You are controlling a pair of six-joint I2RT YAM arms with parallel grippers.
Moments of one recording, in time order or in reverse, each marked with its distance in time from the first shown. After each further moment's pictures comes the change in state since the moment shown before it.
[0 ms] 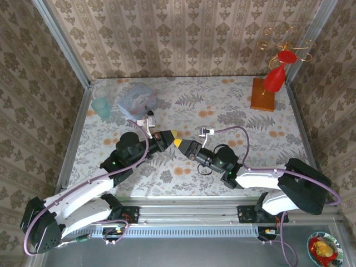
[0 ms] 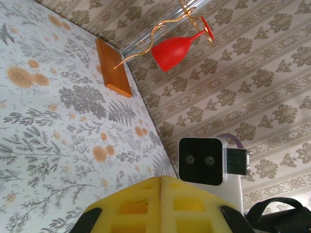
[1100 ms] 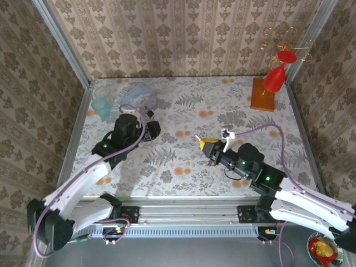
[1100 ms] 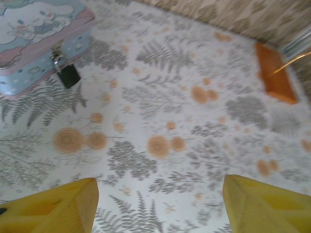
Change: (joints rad) left arm 0.216 0.134 0.275 -0.645 -0.277 0.399; right arm -0.019 -0.669 0.117 -1.110 0.223 -0.586
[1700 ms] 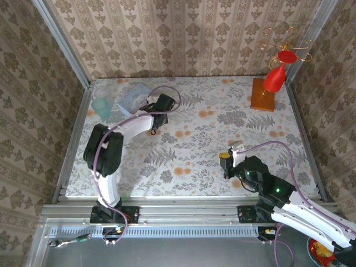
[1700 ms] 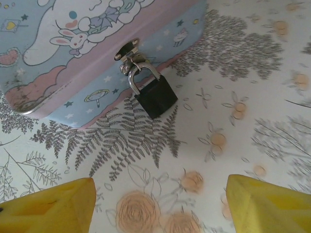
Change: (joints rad) left arm -0.006 0.862 0.542 -0.165 -0.504 -0.035; right arm -0.073 -0.257 -0.210 -0.291 0.088 -0.296
